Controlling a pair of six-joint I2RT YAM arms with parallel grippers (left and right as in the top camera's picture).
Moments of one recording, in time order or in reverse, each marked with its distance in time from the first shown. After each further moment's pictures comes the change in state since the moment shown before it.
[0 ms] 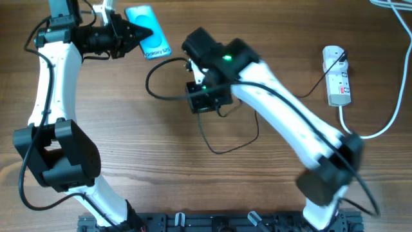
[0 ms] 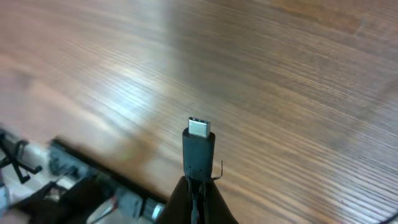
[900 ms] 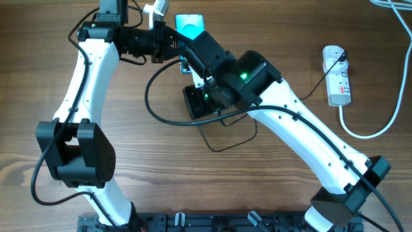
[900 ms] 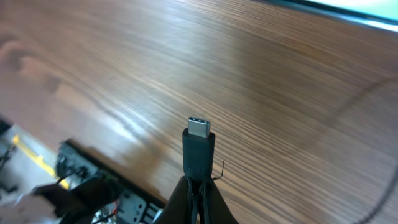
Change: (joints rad) left arm -0.226 0.000 -0.001 -0.072 0.113 0.119; right arm 0.069 -0.114 0.000 0.026 0.135 0.041
